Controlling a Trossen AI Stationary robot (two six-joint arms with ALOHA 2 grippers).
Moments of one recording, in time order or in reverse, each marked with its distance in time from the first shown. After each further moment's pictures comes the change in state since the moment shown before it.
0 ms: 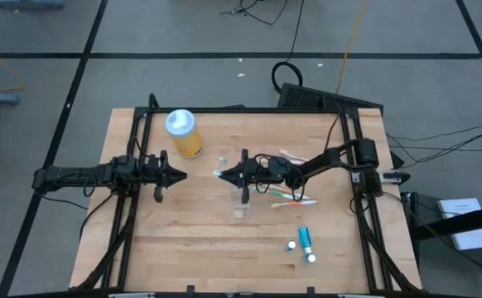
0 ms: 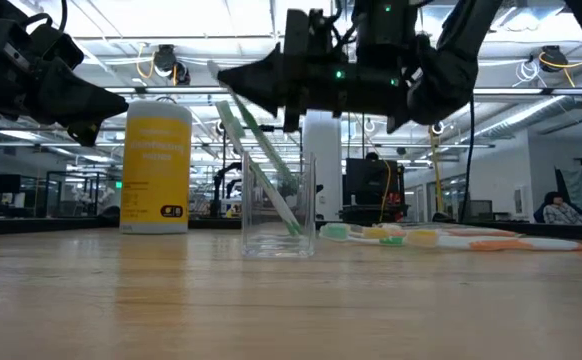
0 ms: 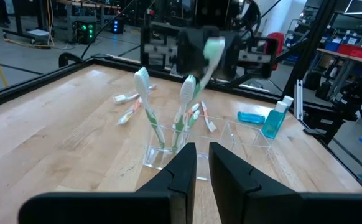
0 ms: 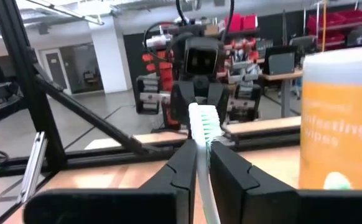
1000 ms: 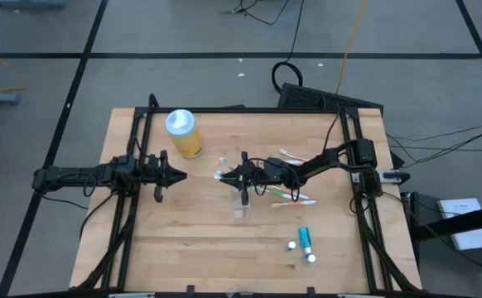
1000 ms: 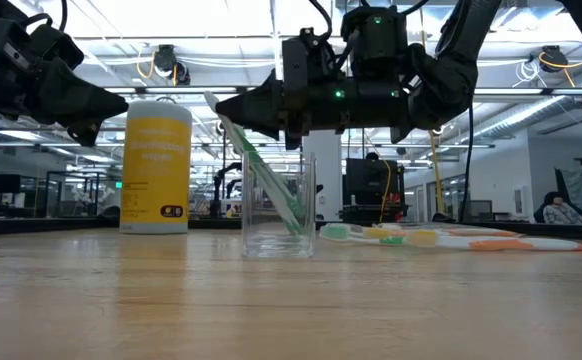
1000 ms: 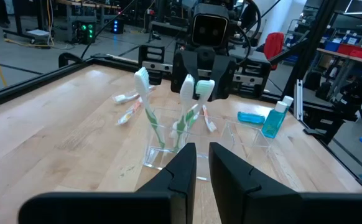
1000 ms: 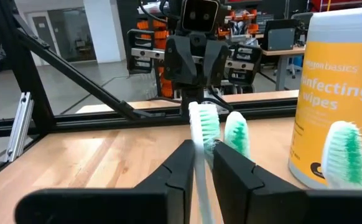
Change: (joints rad) left arm 0.000 0.000 0.000 0.000 0.000 0.000; right arm 0.000 0.016 -0.003 -0.111 0.000 -0.058
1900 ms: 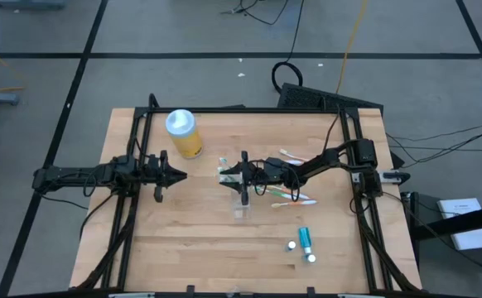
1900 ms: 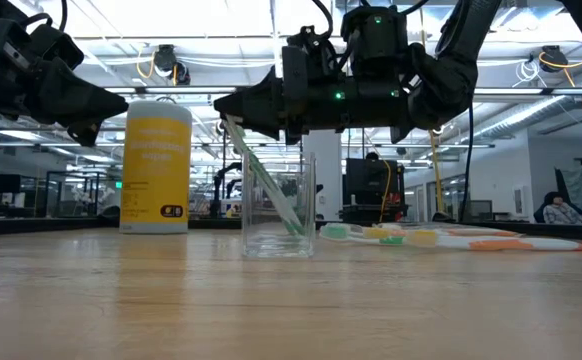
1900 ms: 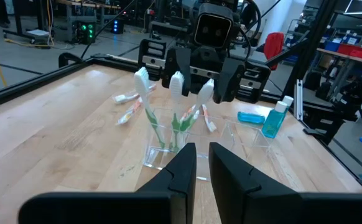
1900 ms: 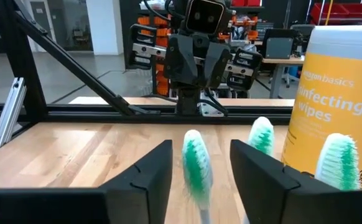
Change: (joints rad) left arm 0.000 0.000 0.000 0.000 0.000 0.000; right arm 0.000 -0.006 -0.001 -0.006 0.003 -0.093
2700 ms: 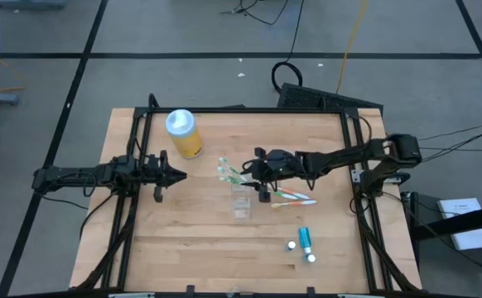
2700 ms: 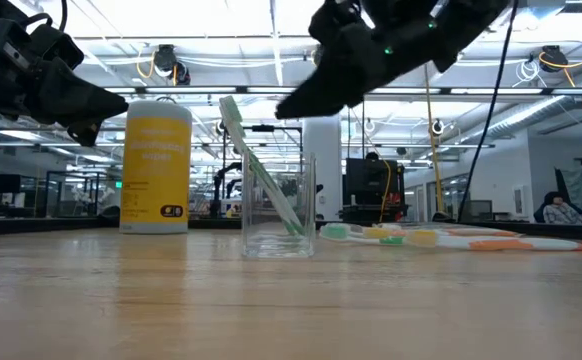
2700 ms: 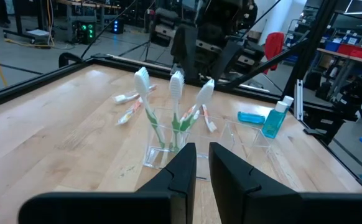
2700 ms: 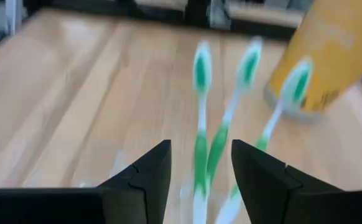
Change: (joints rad) left arm 0.000 0.000 0.000 0.000 0.000 0.000; right arm 0.001 -0.395 0.000 -0.877 -0.003 -0.133
